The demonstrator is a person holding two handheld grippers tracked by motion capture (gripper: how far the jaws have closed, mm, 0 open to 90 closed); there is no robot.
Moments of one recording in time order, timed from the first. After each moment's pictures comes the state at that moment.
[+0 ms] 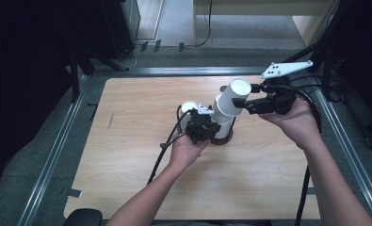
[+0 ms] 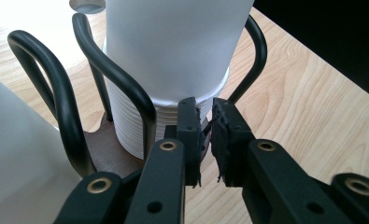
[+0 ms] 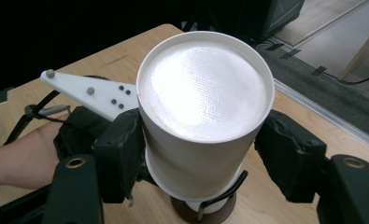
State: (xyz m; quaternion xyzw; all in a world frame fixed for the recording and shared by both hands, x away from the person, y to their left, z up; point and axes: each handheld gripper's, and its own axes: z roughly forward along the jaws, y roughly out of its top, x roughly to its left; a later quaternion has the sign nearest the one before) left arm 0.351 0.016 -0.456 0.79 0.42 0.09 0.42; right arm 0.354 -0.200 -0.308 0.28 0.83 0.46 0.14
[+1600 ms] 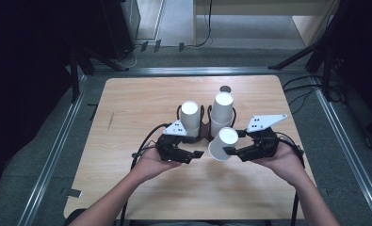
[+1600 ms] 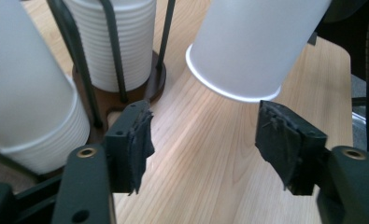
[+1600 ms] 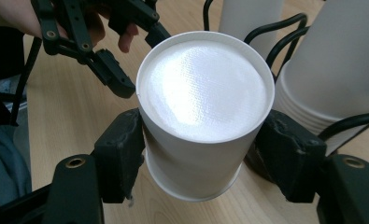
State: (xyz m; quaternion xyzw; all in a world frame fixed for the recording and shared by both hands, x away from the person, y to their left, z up) left arm 0.301 0.102 -0.462 0.85 0.27 0.04 0.45; right arm 0.308 -0.191 -0.422 0.21 0.87 0.45 0.05
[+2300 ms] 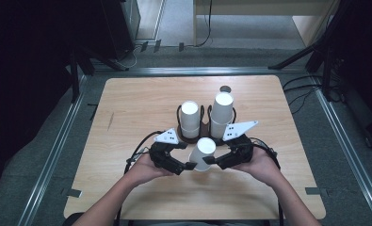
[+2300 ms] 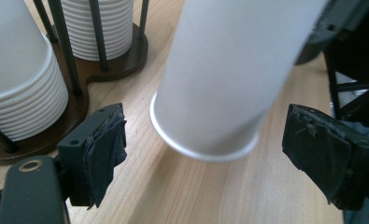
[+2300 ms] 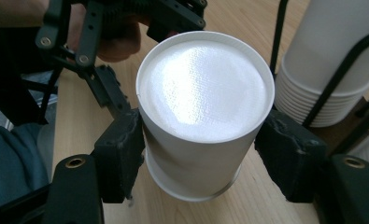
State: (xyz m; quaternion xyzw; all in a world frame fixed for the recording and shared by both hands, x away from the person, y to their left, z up) left arm 0.293 0.119 -0.485 0.86 0.24 0.00 0.46; right arm 0.308 -0.140 -0.454 0.16 0.87 0.46 0.00
